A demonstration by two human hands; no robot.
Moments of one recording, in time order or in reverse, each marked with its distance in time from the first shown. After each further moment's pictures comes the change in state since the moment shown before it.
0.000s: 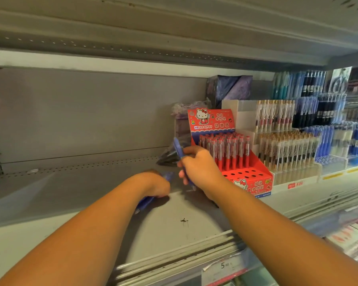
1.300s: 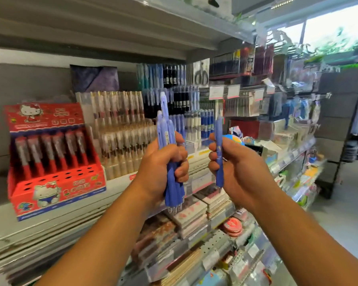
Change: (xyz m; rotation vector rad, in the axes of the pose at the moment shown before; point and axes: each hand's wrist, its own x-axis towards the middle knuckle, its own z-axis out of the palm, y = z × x) left_hand -0.102 0.382 0.131 -1.568 -0.320 0.939; right_hand -0.159 0.038 -0.409 0.786 0.314 -0.043
